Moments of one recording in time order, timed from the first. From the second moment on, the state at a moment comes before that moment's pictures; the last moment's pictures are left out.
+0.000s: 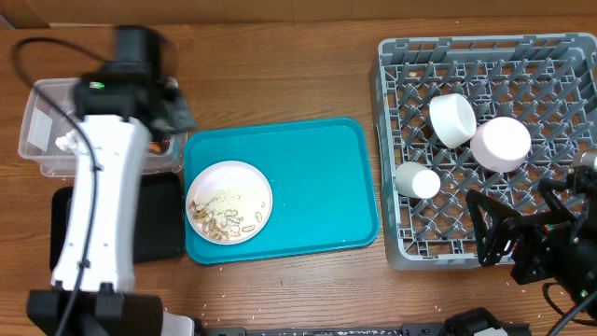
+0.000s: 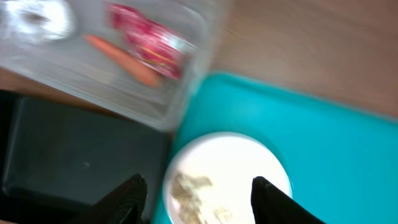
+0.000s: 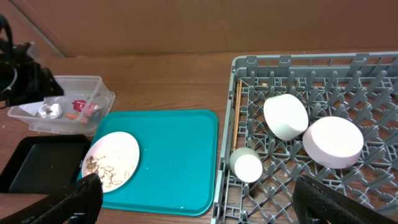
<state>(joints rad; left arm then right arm) -0.06 1.63 1.70 -1.28 -0.15 -0.40 0.31 0.93 1.87 -1.48 -0.02 0.23</state>
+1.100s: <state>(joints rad) -0.65 2.06 1.37 -1.07 -0.36 -0.77 0.31 0.93 1.87 -1.48 -0.02 0.23</state>
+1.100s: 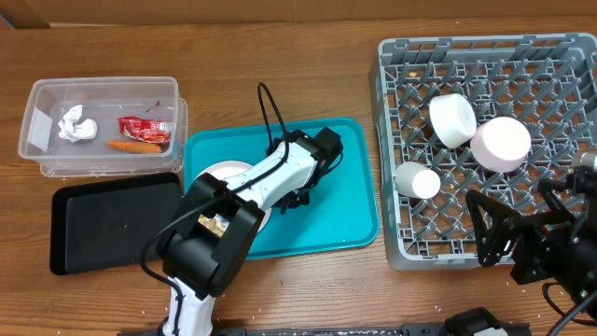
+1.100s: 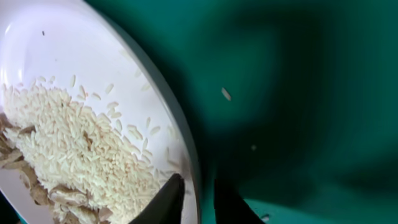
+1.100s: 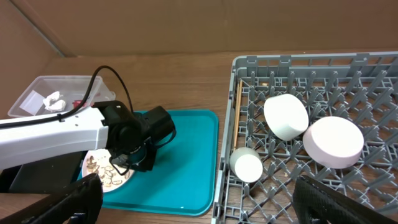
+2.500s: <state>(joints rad) -0.07 1.65 1.43 -1.05 -0.26 -0.69 0.31 0.93 1.87 -1.48 -0.02 0.23</state>
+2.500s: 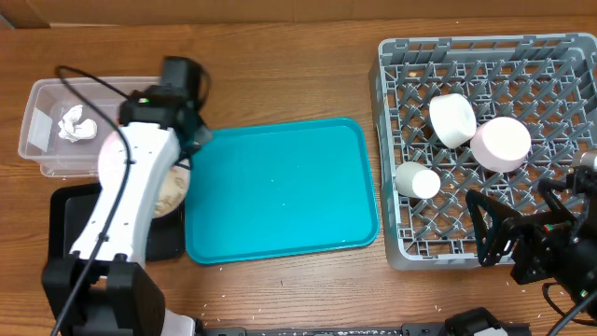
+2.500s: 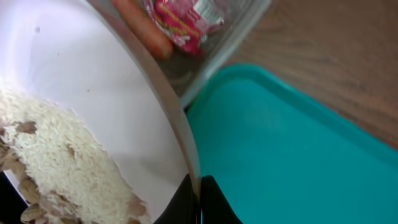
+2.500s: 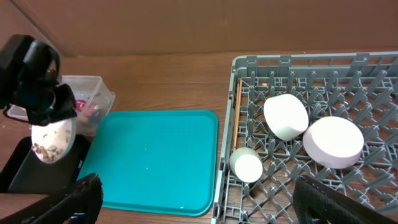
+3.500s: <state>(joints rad) 0.45 1.27 0.96 -0.68 0.49 -0.33 0.31 0.93 1.87 -1.48 -0.02 0.23</state>
